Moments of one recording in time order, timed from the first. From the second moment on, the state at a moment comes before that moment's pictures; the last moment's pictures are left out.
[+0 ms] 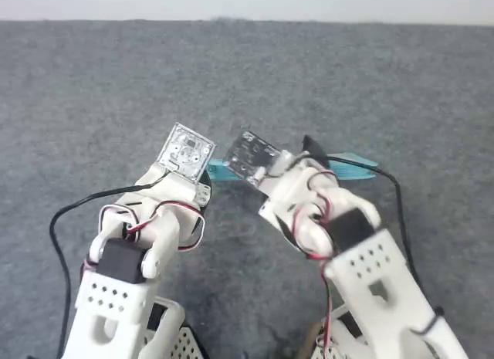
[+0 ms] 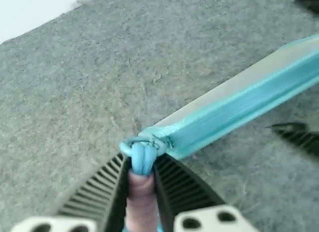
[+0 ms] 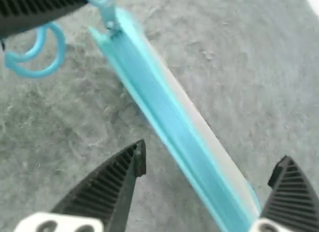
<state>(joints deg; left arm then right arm) 9.3 -64.7 57.5 61.6 -8.7 -34.3 -43.3 42.7 59.2 29.4</state>
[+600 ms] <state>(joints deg) 7.9 -64.7 57.5 61.6 -8.7 -35.7 -25.6 30.3 54.6 27.6</state>
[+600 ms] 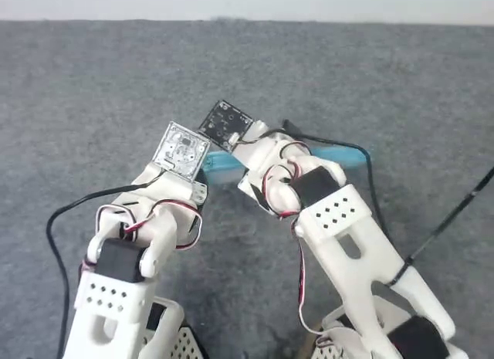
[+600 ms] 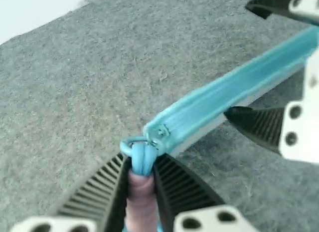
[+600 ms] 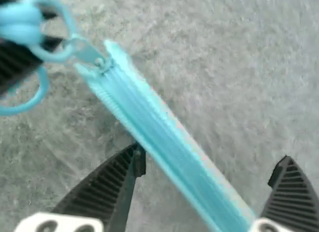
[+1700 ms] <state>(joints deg) 6.4 -64.7 58.9 61.5 -8.7 -39.0 -17.2 27.7 53.0 39.3</state>
